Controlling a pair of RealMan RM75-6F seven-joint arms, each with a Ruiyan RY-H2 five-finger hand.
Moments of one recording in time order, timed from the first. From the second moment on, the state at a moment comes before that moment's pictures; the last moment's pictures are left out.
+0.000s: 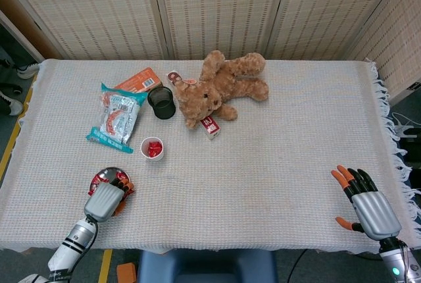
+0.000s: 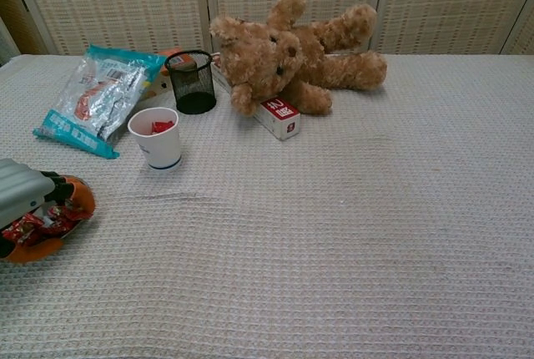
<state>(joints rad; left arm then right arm) -0.40 -1.53 0.07 -1.30 1.52 1.20 0.36 0.10 -1.04 -0.06 -1.70 -1.61 1.37 -0.05</state>
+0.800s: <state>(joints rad) -0.40 -1.53 0.05 -1.27 1.52 1.19 0.32 0.10 -1.04 -0.06 -1.71 -1.61 1.36 -0.06</state>
